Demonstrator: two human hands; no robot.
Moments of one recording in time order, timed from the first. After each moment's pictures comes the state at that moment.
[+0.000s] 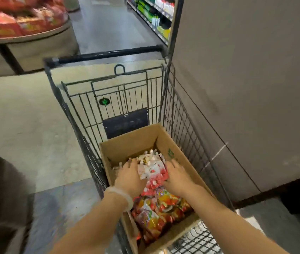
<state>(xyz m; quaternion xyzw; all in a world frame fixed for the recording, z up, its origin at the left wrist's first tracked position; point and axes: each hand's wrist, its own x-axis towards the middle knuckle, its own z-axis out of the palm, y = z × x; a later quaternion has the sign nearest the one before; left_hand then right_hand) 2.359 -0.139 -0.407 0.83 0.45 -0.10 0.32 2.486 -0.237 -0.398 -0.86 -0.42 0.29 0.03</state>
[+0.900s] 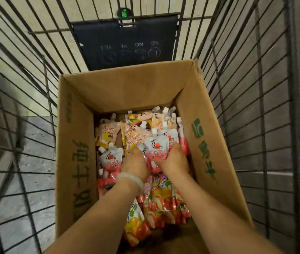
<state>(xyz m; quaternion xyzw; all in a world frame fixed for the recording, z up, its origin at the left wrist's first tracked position) 2.467 -0.125 -0.668 0.68 0.62 -0.21 0.34 2.570 -0.161 -0.657 -0.88 -0.27 0.39 0.08</state>
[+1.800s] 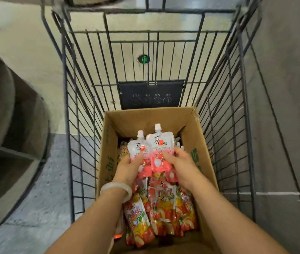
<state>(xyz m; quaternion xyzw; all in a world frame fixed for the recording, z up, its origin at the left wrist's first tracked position) 2.421 -0.108 -0.531 0.28 0.63 0.22 0.69 2.575 -0.141 -0.526 -0.65 -0.17 0.61 0.42</state>
